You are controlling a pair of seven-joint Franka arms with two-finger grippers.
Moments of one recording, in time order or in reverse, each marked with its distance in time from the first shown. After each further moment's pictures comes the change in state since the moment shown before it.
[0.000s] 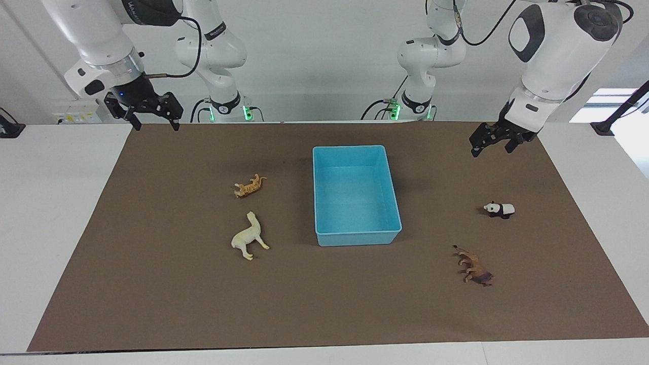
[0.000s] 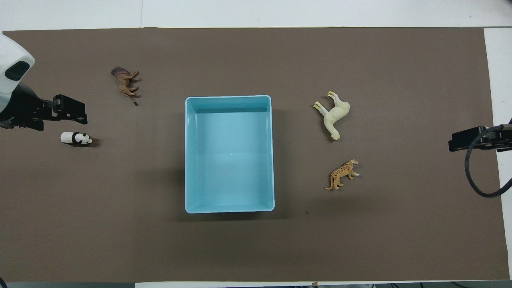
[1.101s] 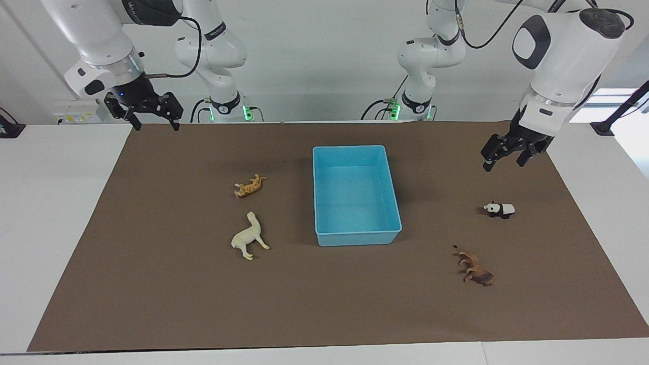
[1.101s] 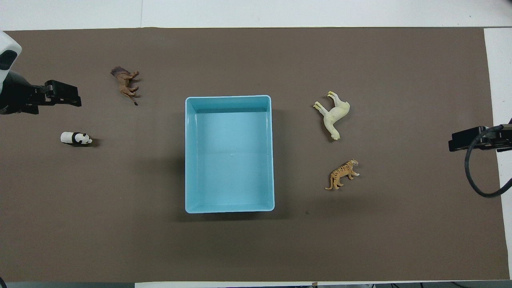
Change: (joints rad) left arm 0.015 0.045 0.014 -0.044 0.002 0.276 -0.004; right arm 0.000 0.000 0.000 0.000 0.000 0.000 0.000
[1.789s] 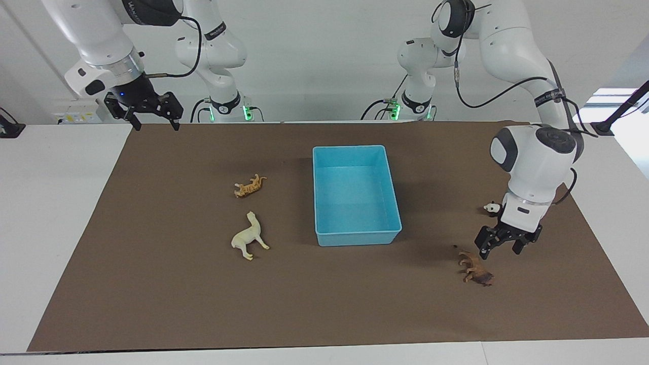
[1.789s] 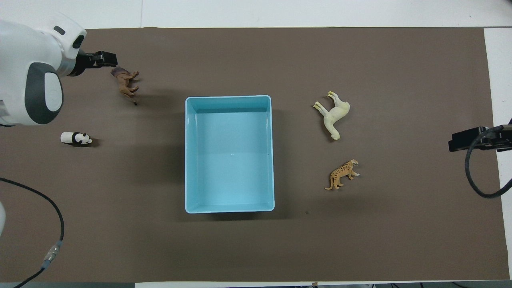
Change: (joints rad) left arm -0.015 0.428 -0.007 0.108 0.097 0.522 0.000; right arm 0.001 0.000 0.003 -0.004 0.000 0.026 -0.015
